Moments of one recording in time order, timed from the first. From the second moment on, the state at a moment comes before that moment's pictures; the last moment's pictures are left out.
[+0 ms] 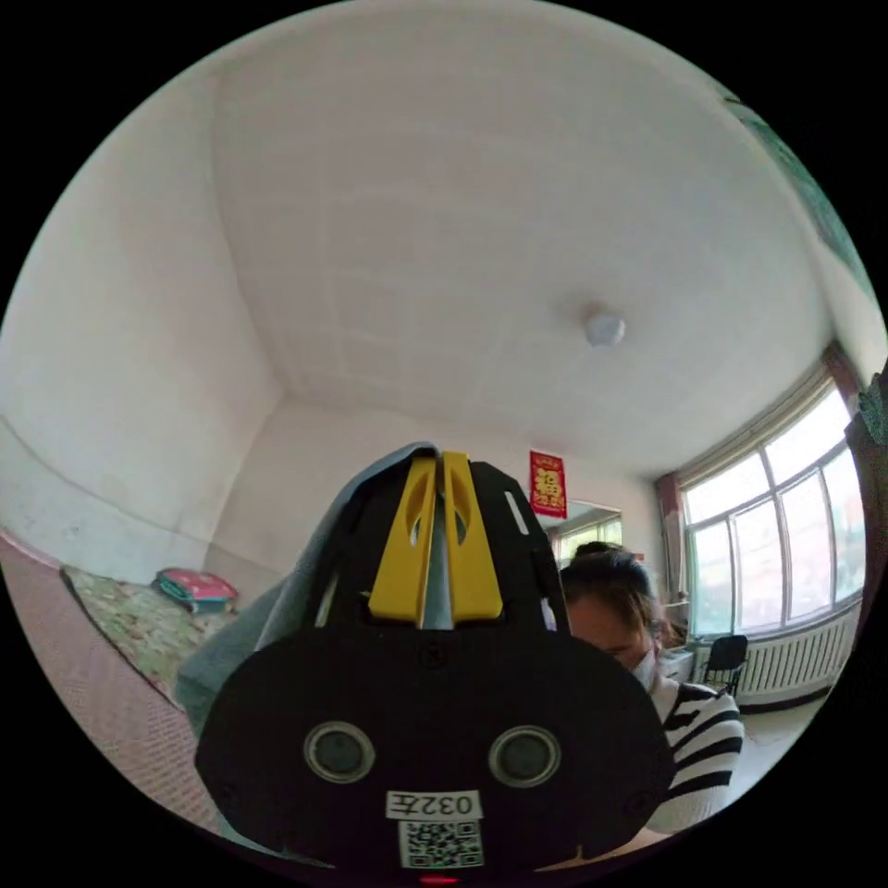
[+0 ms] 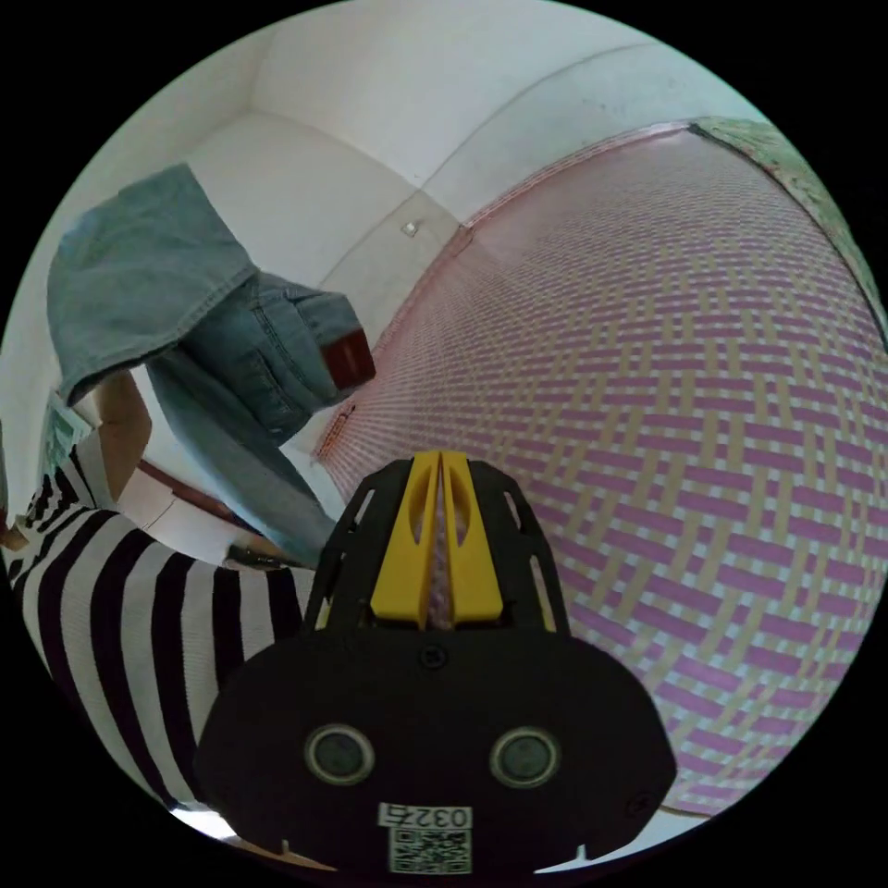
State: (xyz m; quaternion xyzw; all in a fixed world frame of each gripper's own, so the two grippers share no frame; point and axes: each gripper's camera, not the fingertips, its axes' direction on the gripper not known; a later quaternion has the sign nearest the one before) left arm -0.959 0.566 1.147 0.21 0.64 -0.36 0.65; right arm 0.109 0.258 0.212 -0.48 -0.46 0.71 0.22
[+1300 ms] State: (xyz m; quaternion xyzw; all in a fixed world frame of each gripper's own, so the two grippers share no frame) left arm -1.034 0.868 1.180 -0.48 0.42 -0.64 0.44; right arm 0.221 0.112 0.147 -0.56 -0.54 0.62 0.02
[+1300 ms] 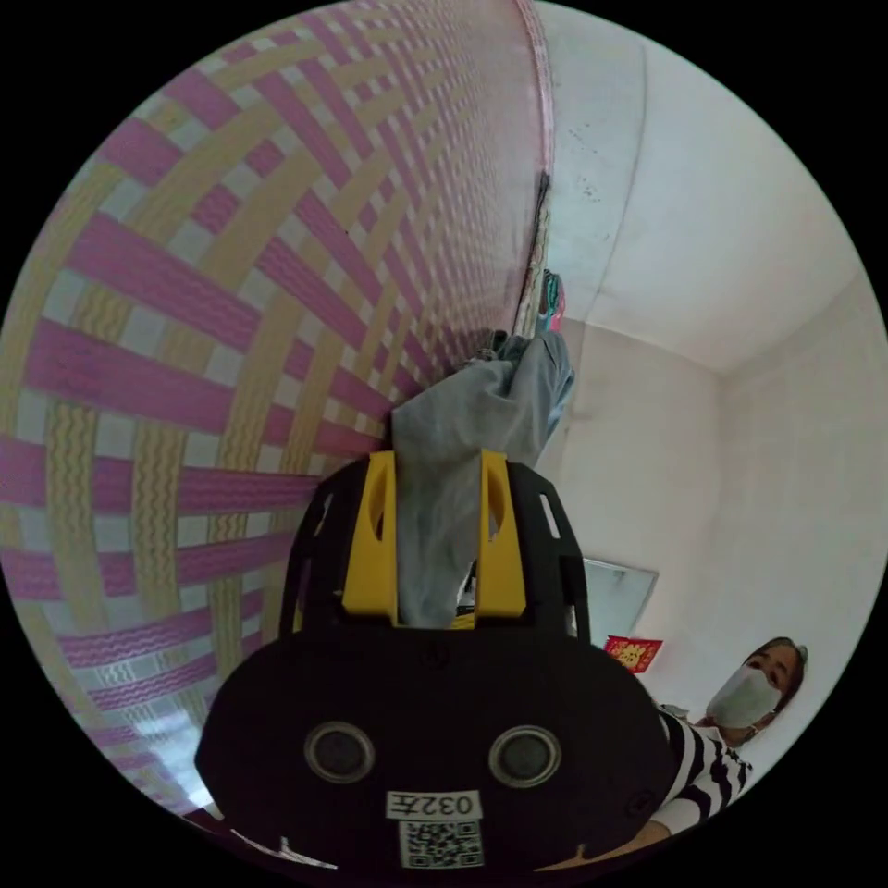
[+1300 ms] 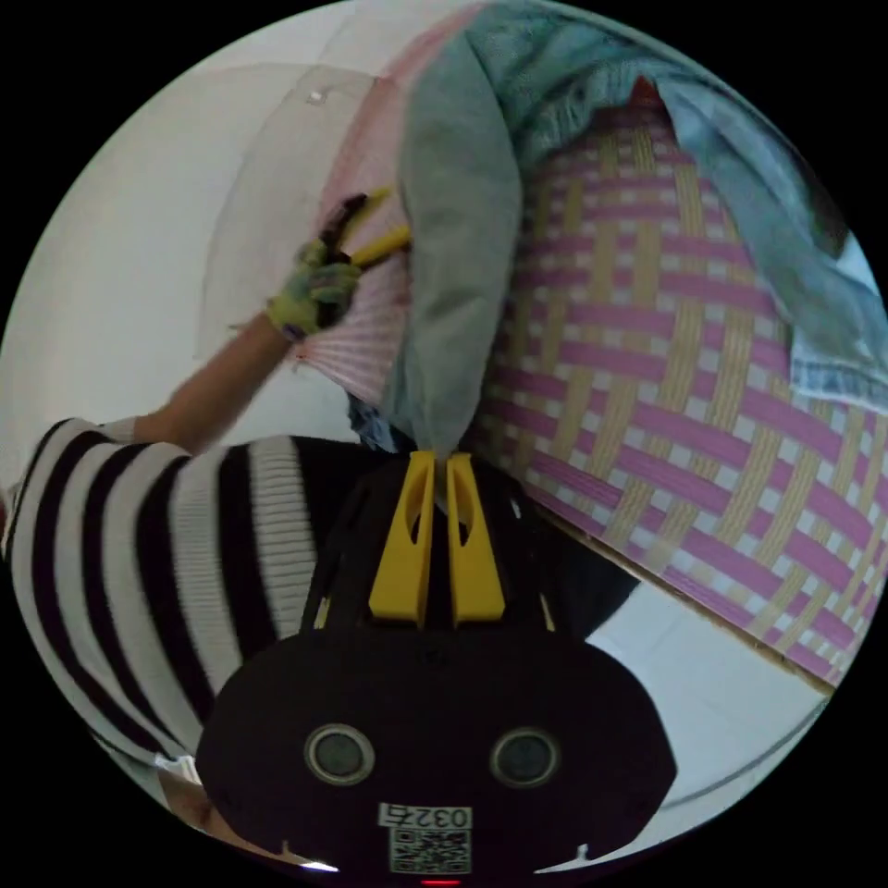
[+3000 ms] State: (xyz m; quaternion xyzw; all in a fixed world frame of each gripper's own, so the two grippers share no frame) left arm -0.906 0.918 1.202 -0.40 0.49 -0.75 0.20; right arm 0.698 0.002 0.153 -0.35 -0.14 0.76 0.53
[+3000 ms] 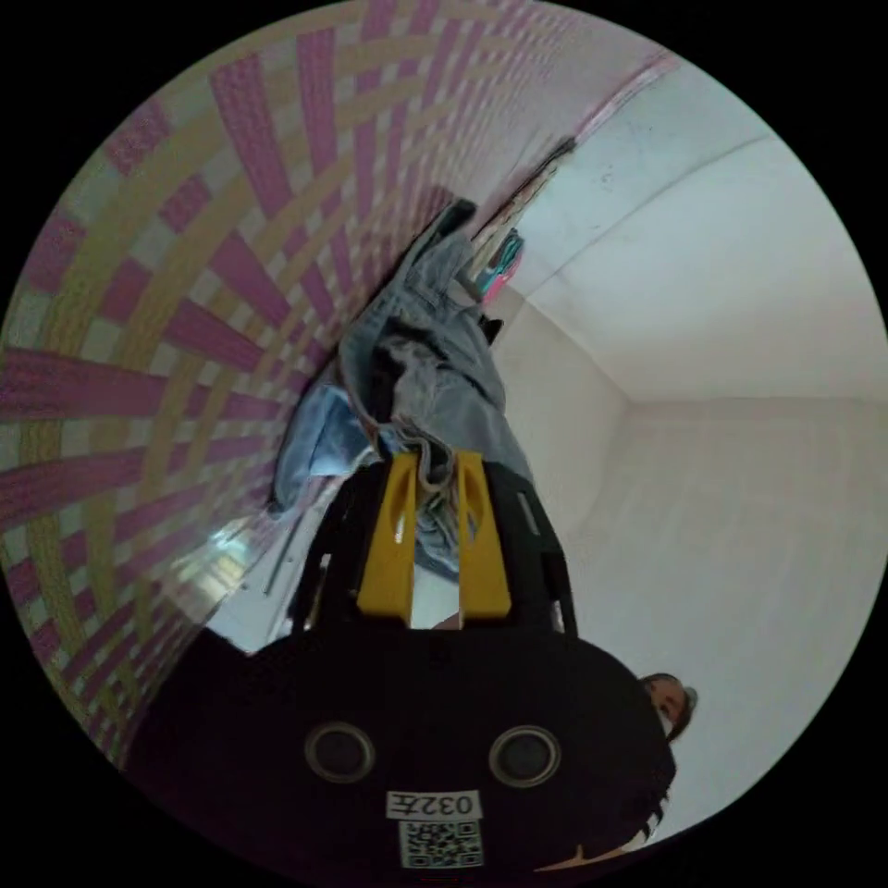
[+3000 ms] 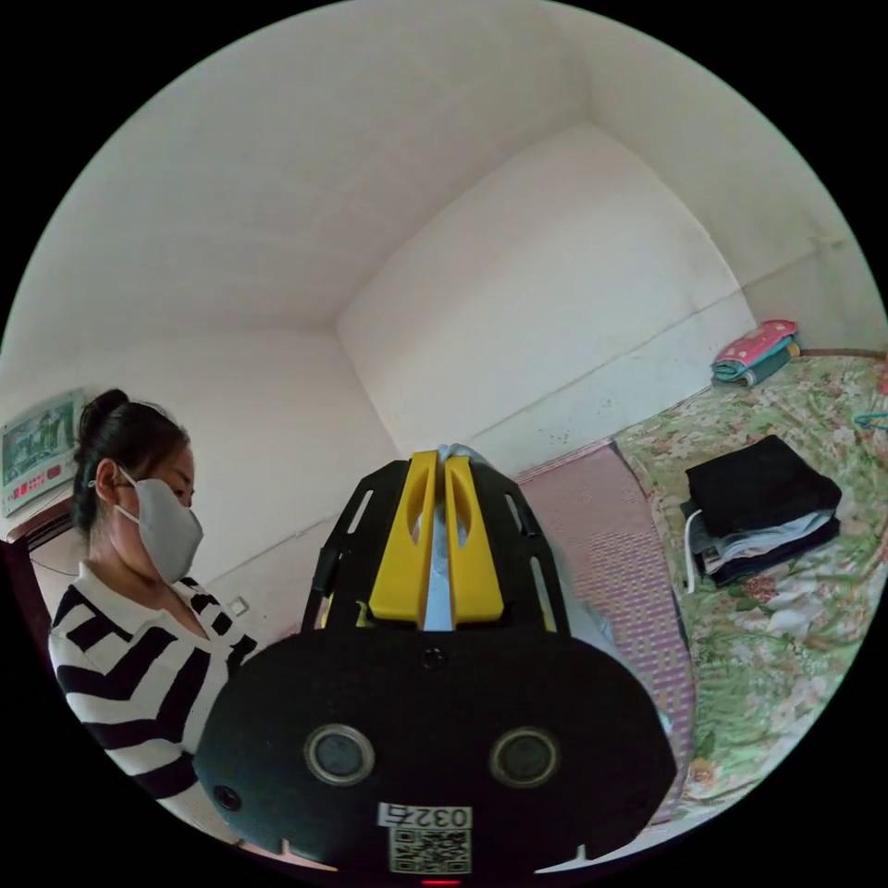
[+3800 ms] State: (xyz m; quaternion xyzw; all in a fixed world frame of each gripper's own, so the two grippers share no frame) left arm -1.394 1.042 1.051 -0.36 0.22 -0.64 0.65; right arm 0.291 -0.031 0.362 -0.47 -0.54 0.67 0.19
